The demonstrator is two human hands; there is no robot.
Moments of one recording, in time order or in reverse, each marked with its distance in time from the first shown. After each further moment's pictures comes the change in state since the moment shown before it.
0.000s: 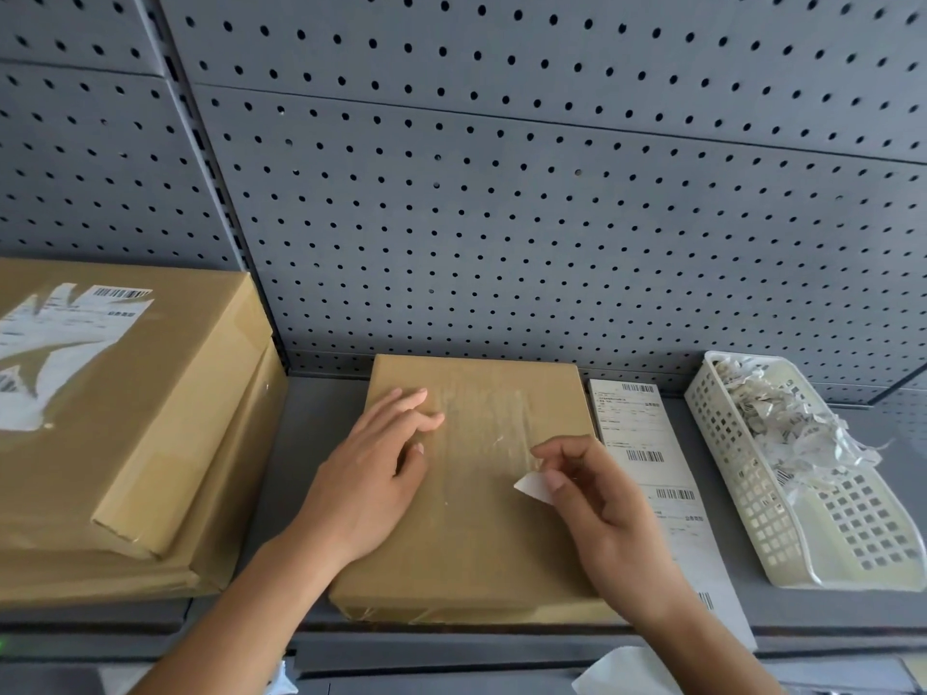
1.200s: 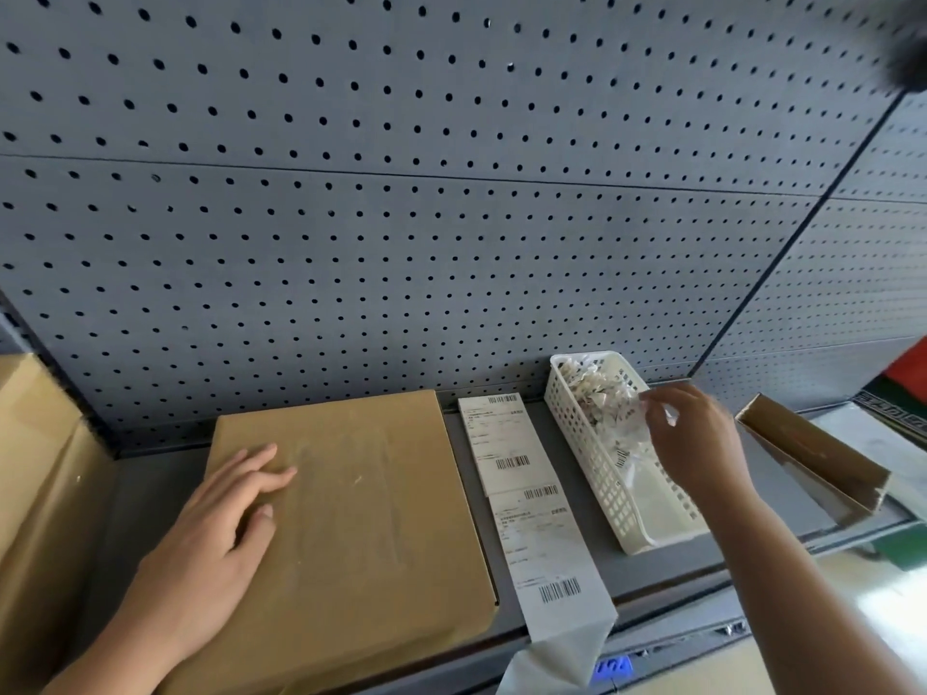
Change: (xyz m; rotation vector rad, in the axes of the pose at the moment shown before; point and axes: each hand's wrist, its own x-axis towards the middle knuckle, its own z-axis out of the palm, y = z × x) left_hand 0.004 -0.006 0.005 -0.001 0.039 0.070; right_hand 0.020 0.047 -0.226 -1.022 0.557 0.196
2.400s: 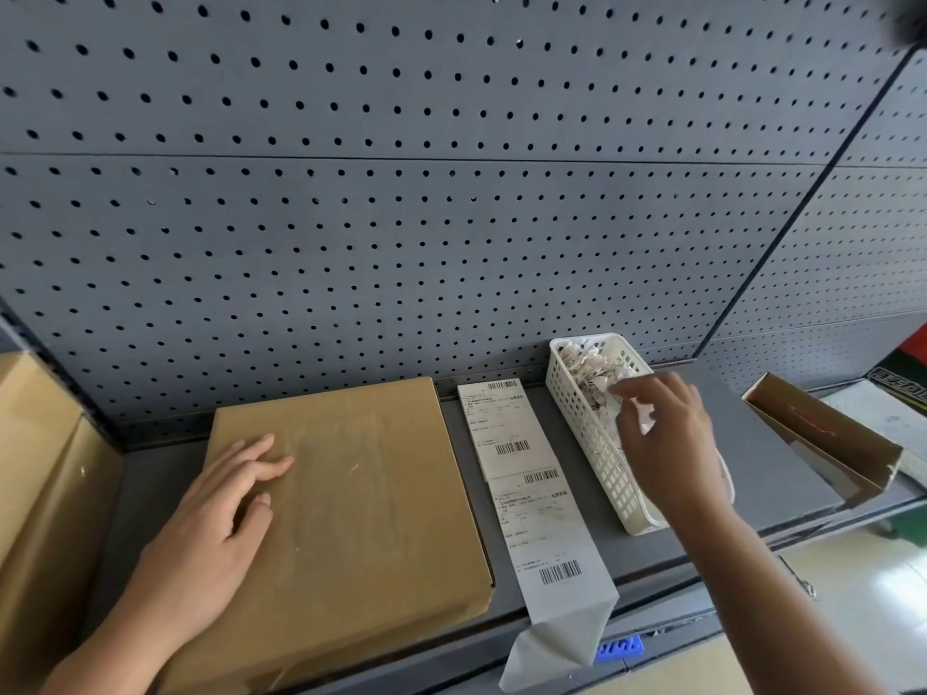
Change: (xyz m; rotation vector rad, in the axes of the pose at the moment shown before) left_hand 0.002 -0.002 0.001 0.022 -0.013 -0.014; right_hand -0.037 -0.031 0.002 0.251 0.082 -0.085
